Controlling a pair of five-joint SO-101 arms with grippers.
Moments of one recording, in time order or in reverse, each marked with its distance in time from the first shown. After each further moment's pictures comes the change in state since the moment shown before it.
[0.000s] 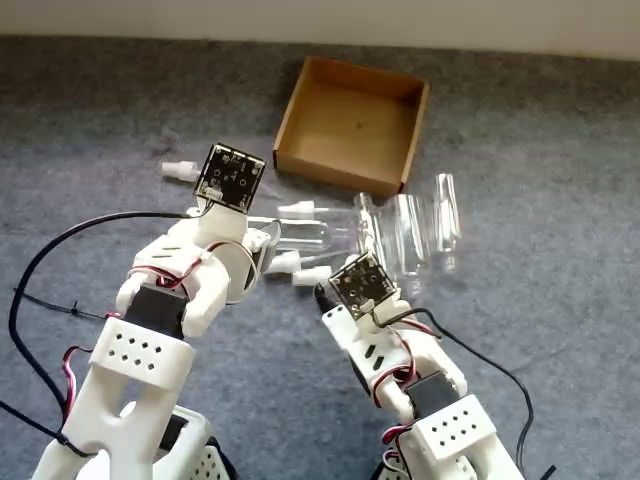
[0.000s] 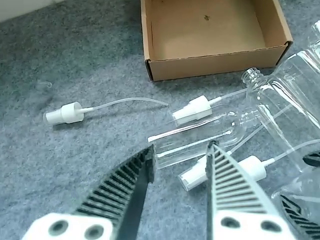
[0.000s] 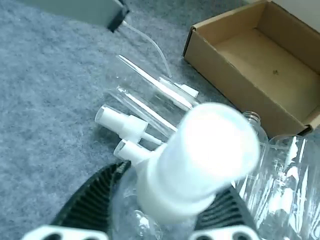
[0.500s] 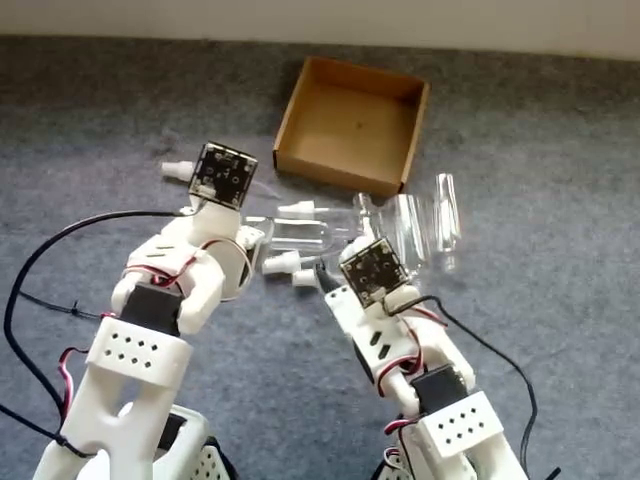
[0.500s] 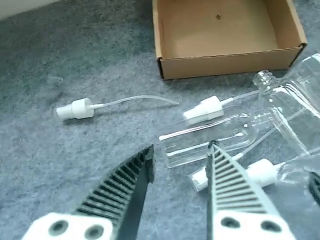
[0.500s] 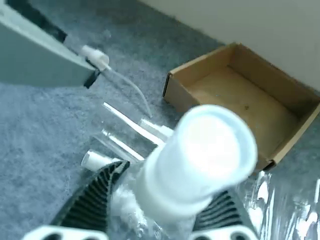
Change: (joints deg) left arm -2.1 0.0 0.0 0.0 0.0; right arm 1.9 0.1 -8.5 0.1 -0.4
